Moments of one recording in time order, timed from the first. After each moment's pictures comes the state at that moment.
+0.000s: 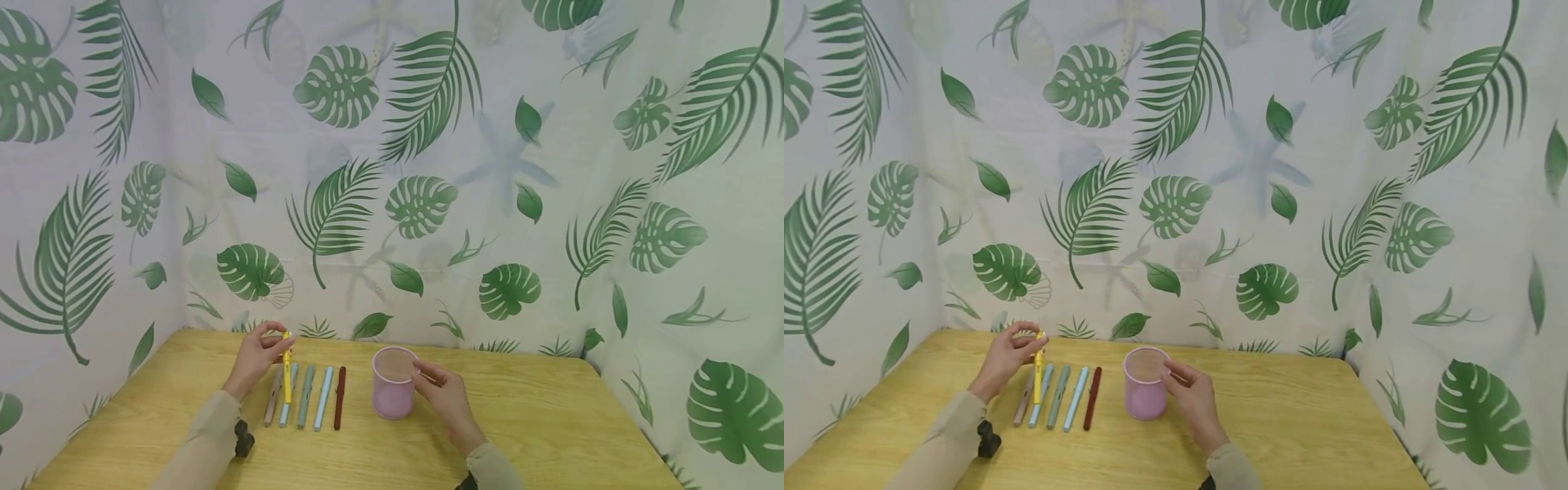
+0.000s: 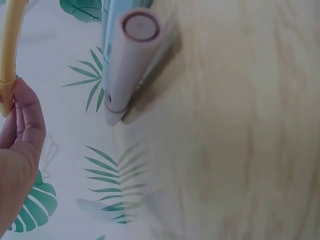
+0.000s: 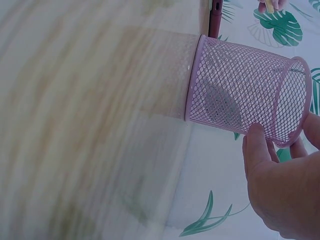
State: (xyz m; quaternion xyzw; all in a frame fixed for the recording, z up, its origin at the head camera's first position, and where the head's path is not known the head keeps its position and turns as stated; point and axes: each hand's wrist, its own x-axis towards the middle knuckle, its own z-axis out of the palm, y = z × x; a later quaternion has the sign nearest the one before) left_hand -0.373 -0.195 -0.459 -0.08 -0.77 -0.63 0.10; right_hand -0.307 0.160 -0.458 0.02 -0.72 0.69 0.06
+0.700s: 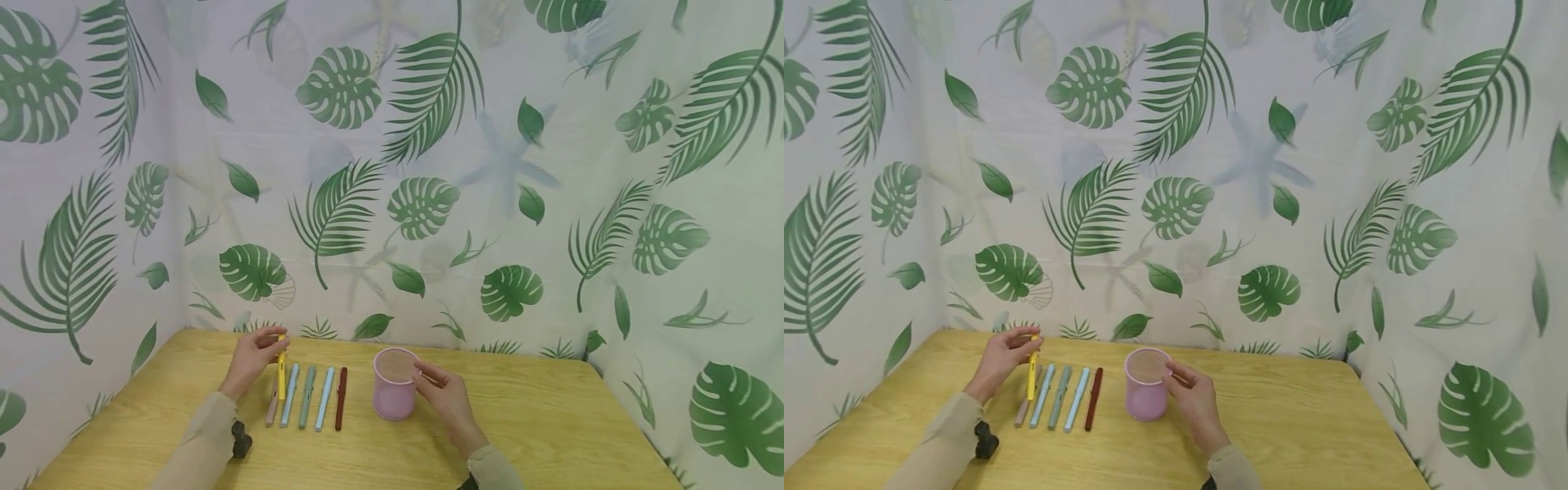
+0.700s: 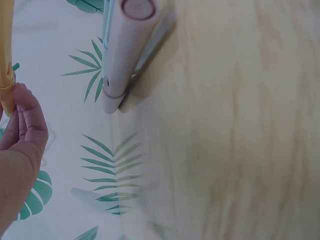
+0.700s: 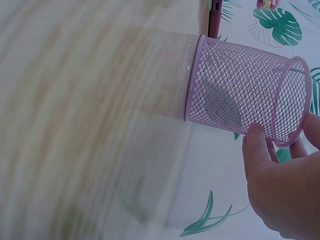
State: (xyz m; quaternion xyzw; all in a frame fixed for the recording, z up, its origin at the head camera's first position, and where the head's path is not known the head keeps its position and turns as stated) left_hand -0.372 -0.202 -0.458 -0.05 -0.78 -0.62 0.10; right_hand -0.307 0.159 -0.457 0.02 -0.72 0.69 0.06
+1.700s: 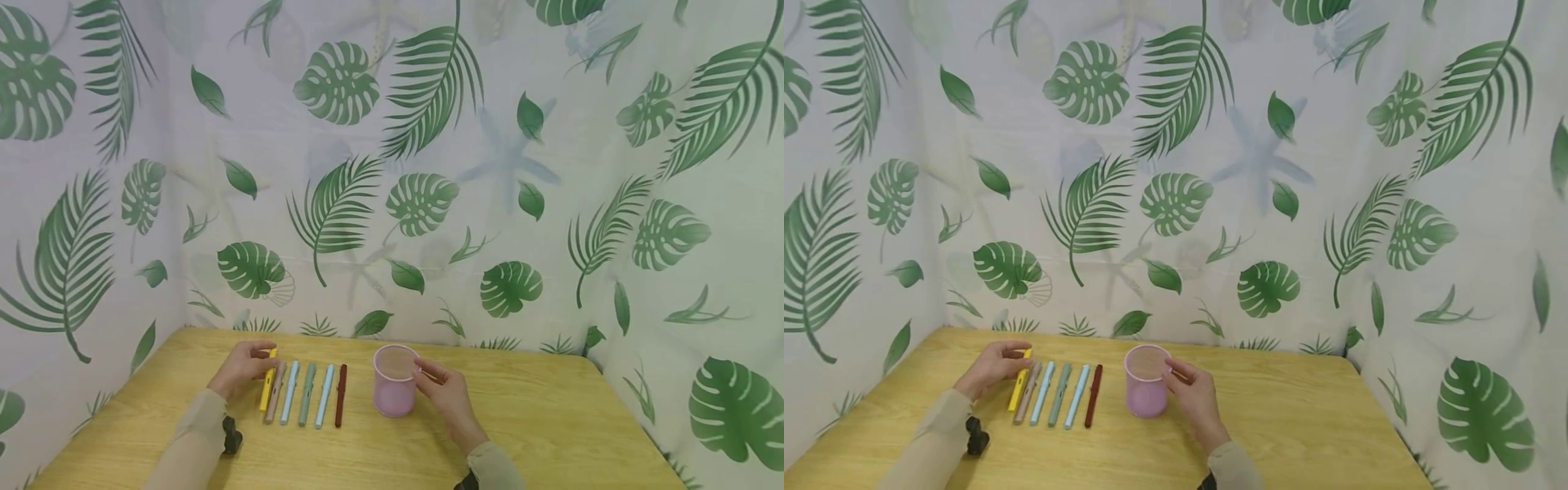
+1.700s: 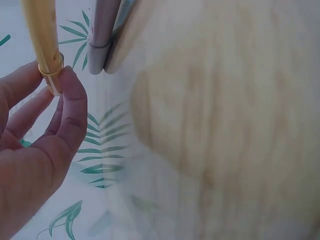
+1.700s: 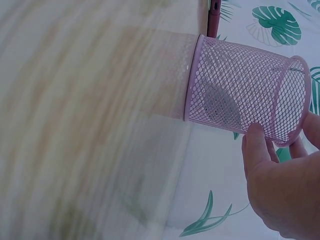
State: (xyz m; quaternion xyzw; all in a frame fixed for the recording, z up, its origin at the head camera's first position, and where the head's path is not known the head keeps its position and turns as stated) left_hand -0.370 -0.224 -0.470 -0.03 -0.85 -0.53 -0.02; right_hand -0.305 0.160 -0.457 0.02 -0.72 0.69 0.06
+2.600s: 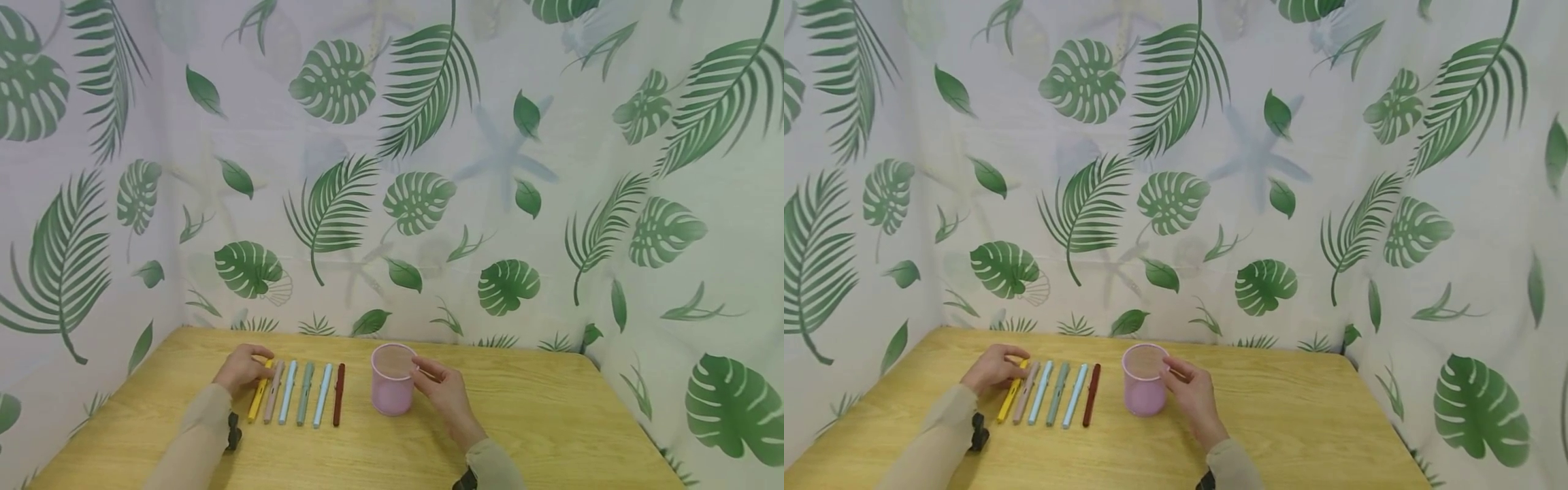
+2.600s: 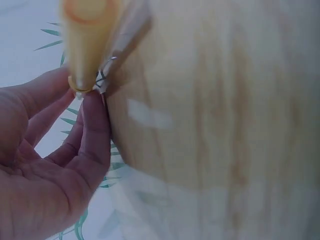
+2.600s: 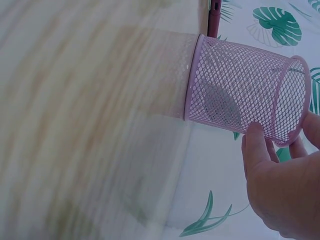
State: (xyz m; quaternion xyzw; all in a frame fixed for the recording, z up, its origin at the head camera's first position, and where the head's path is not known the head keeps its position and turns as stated) left_hand -0.376 -0.225 -0.471 0.02 -0.89 -0.46 -0.04; right_hand -0.304 0.162 -0.454 0.02 -0.73 0.69 0.05
